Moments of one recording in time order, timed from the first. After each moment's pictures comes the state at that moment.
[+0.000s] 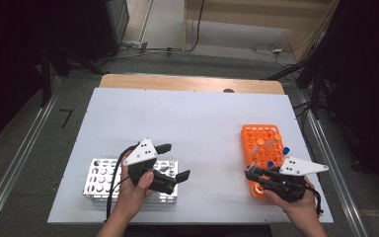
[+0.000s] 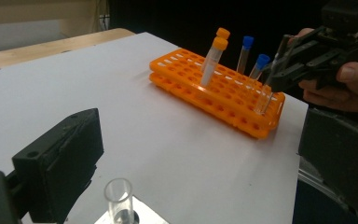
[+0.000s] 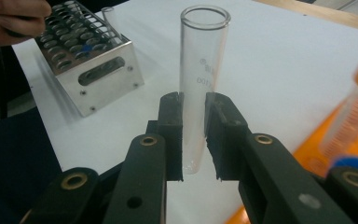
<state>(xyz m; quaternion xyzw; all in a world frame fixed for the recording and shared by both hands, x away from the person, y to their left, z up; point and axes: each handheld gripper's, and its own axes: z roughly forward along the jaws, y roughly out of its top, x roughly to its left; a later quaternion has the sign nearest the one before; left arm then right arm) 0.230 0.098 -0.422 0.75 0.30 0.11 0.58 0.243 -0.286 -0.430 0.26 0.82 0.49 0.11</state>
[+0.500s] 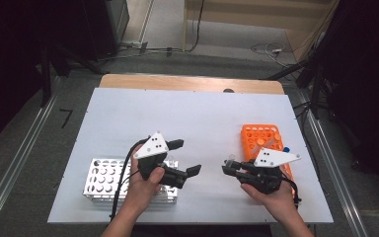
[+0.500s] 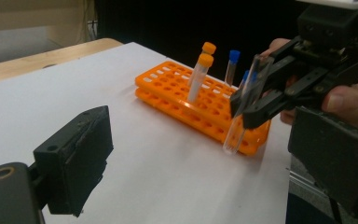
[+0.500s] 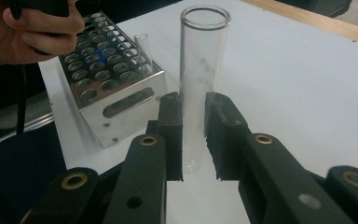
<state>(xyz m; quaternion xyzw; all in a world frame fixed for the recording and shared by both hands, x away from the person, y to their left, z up) 0.239 0.077 -0.406 0.74 0.29 0.10 0.60 0.254 -0.229 -0.419 0.22 0.83 0.50 0.09</state>
